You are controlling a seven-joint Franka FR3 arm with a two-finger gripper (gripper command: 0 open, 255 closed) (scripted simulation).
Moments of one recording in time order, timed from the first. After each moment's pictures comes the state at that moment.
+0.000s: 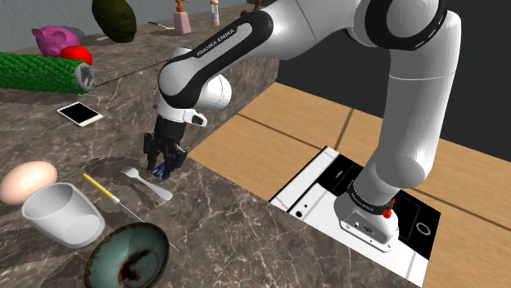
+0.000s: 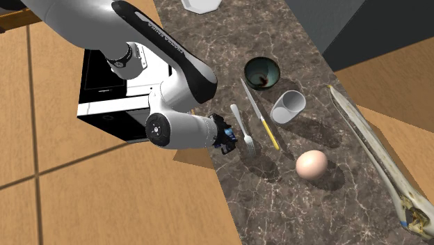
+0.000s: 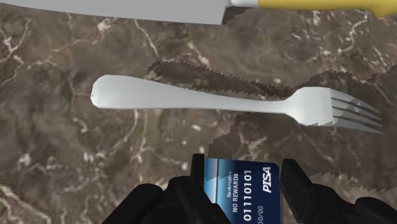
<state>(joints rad) 0.09 0.39 0.58 -1.98 0.54 2.46 1.54</state>
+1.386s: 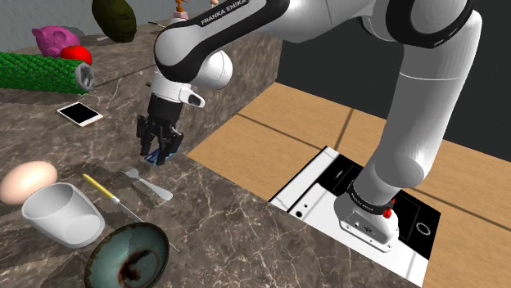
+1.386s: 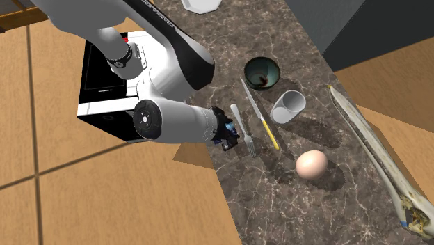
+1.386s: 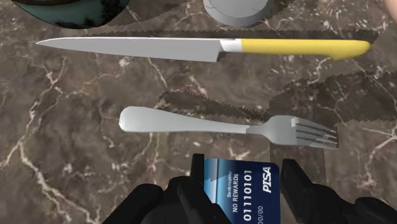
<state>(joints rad) 0.07 0.29 0.59 -1.94 0.54 2.34 1.60</state>
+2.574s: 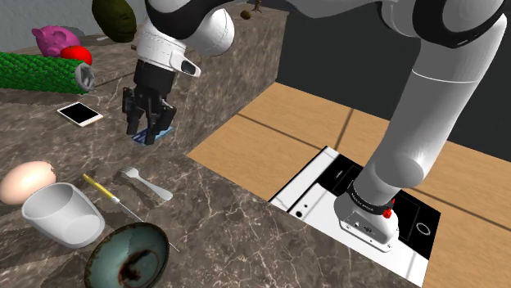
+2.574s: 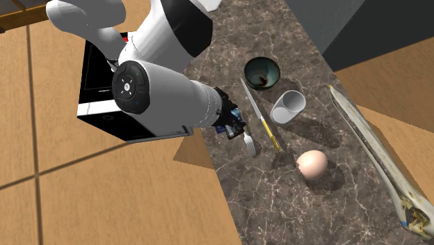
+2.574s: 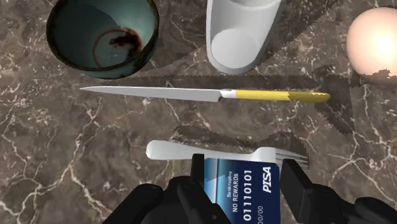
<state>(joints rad) 0.06 0.18 0.60 -1.84 0.53 2.17 1.70</state>
